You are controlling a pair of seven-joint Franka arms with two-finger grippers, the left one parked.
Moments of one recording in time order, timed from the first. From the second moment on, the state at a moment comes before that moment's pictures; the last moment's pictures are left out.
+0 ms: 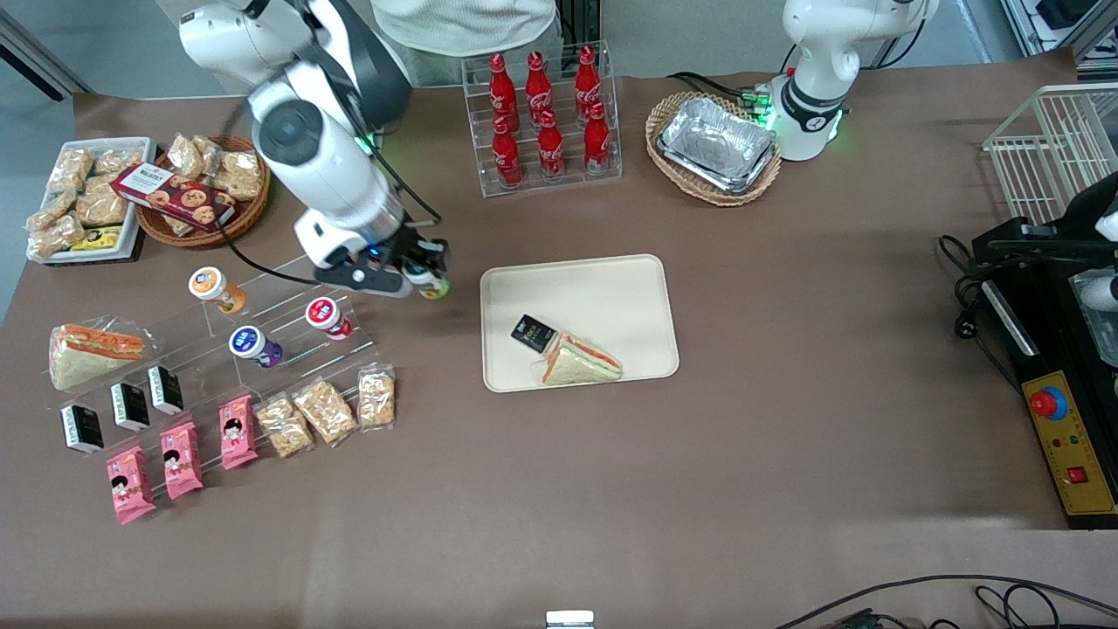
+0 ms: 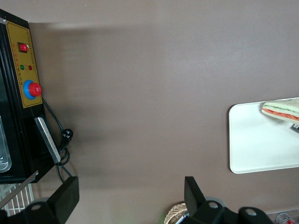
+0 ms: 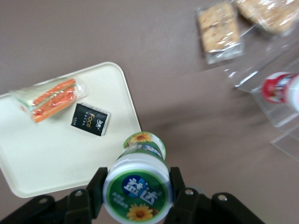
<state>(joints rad) 0.19 0.01 0.35 -2.06 0.13 2.08 0.71</state>
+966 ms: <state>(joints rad) 0.35 0.28 0.35 -2.19 -0.03 2.48 0.97</state>
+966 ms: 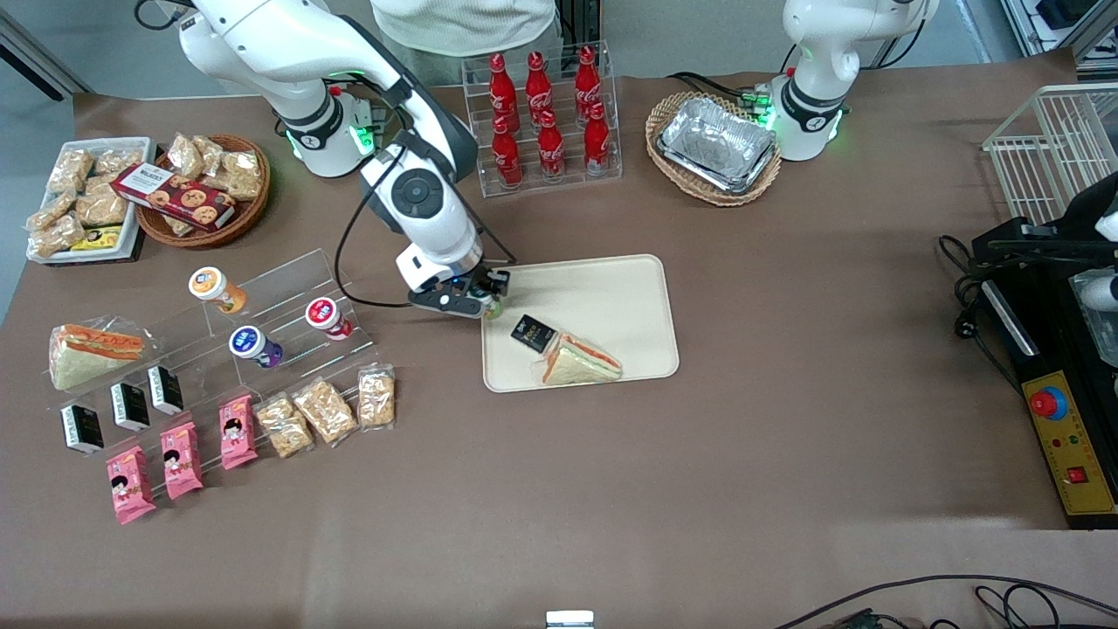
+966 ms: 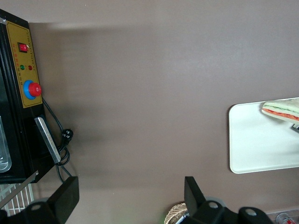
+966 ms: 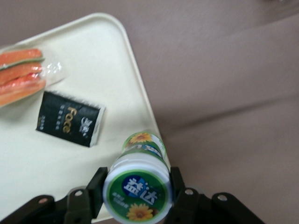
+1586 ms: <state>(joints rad) 0.38 0.33 0.35 -2.19 -0.03 2.51 1.01</state>
